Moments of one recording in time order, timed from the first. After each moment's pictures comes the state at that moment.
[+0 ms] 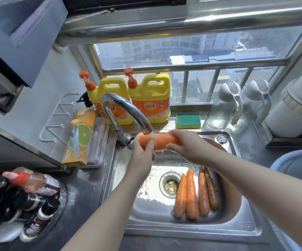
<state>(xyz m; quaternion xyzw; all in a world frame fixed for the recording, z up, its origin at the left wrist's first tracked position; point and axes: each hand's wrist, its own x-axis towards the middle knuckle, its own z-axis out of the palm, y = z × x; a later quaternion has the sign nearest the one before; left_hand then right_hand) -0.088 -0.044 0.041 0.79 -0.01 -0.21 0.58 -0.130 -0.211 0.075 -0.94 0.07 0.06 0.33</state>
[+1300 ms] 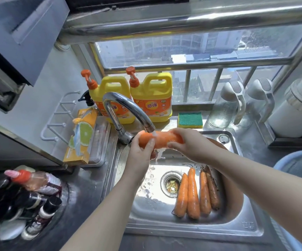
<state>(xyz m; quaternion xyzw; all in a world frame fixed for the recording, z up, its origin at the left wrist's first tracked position) -0.081 -0.038 0.036 0.72 0.00 -0.21 0.66 -0.128 -0.211 0.077 -0.93 0.08 0.05 0.35</state>
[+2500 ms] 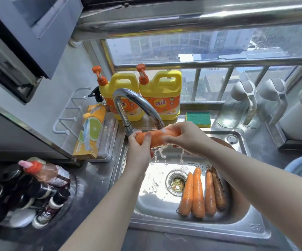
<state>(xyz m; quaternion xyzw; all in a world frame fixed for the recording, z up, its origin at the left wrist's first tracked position) -0.076 -0.025 0.053 0.74 0.08 -0.17 0.65 -0.106 -0.193 0.081 -0.85 0.12 0.07 0.50</state>
